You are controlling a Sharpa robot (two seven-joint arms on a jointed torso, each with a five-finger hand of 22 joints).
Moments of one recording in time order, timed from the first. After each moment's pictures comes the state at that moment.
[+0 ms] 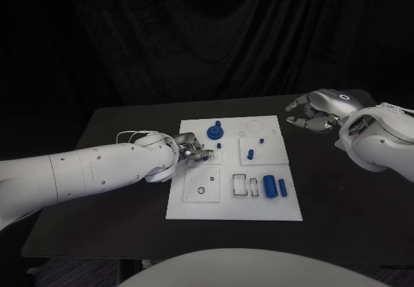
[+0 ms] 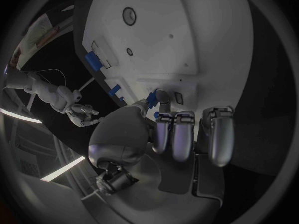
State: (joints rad) left arm 1.19 -0.66 -0.21 1.40 -1.08 -0.22 -0.39; left_hand 1.02 0.06 0.09 0.29 0.18 0.95 0.01 0.51 1.31 1.47 -0.04 1.57 1.31 1.47 -0.09 1.57 1.31 0.05 1.46 0.03 1.46 1.31; right arm 1.39 -1.03 -0.25 1.61 -1.53 -0.43 -0.17; right_hand 1.39 -0.01 0.21 0.23 0.31 0.80 0.13 0.11 0.18 1.47 0.02 1.51 1.31 1.46 -0.05 1.31 1.31 0.10 1.42 0.06 1.06 1.31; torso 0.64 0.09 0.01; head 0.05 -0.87
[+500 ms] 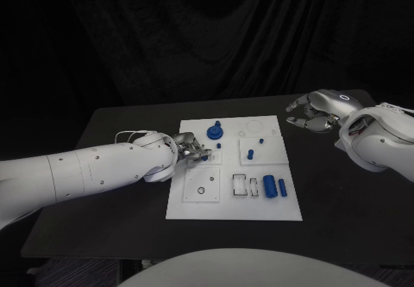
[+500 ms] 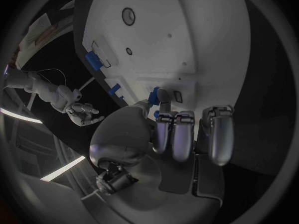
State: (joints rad) left arm 1.19 -0.66 -0.21 1.40 -1.08 -0.21 -0.38; left_hand 1.06 0.08 0.09 0.29 0.28 0.93 0.03 0.40 1.27 1.47 -0.04 1.57 1.31 1.47 -0.09 1.57 1.31 0.05 1.46 0.03 1.45 1.31; right arm 1.39 -1.03 -0.25 1.61 -1.52 -0.43 -0.18; right_hand 1.39 -0.01 0.22 0.23 0.31 0.80 0.13 0.11 0.18 1.46 0.02 1.51 1.31 1.47 -0.05 1.30 1.31 0.10 1.42 0.06 1.06 1.31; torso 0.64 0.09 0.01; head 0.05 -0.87
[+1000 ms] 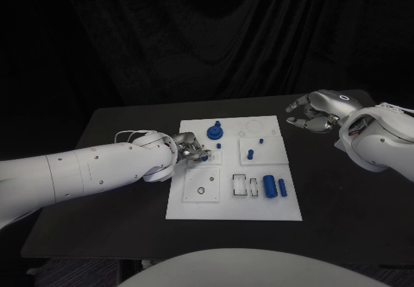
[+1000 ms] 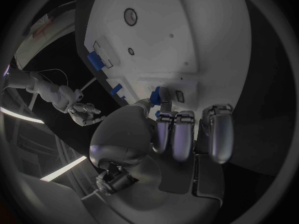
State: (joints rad) left arm 1.19 -0.67 -0.21 1.40 -1.08 -0.21 -0.36; left_hand 1.11 0.06 0.09 0.28 0.36 0.95 0.04 0.29 1.18 1.46 -0.04 1.57 1.31 1.47 -0.08 1.57 1.31 0.05 1.45 0.03 1.44 1.31; right arm 1.39 -1.03 -0.25 1.61 -1.51 -0.42 -0.18; right_hand 1.39 -0.01 0.22 0.22 0.31 0.81 0.13 0.11 0.18 1.46 0.02 1.50 1.31 1.47 -0.05 1.30 1.30 0.10 1.42 0.06 1.05 1.31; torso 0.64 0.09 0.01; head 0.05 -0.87
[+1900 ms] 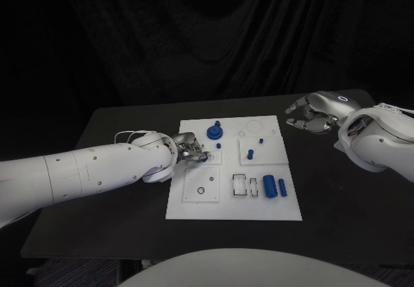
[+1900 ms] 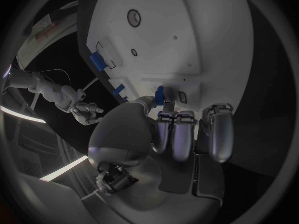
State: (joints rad) left arm 1.19 -0.67 -0.21 1.42 -1.08 -0.21 -0.35; left_hand 1.21 0.00 0.24 0.23 0.51 0.98 0.03 0.25 1.16 1.46 -0.04 1.57 1.31 1.47 -0.08 1.57 1.31 0.05 1.45 0.04 1.43 1.31; right arm 1.39 -1.02 -0.25 1.61 -1.50 -0.40 -0.18; right_hand 1.39 -0.01 0.22 0.22 0.31 0.81 0.13 0.11 0.18 1.46 0.02 1.50 1.31 1.47 -0.05 1.29 1.30 0.10 1.42 0.06 1.04 1.31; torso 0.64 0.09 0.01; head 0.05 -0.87
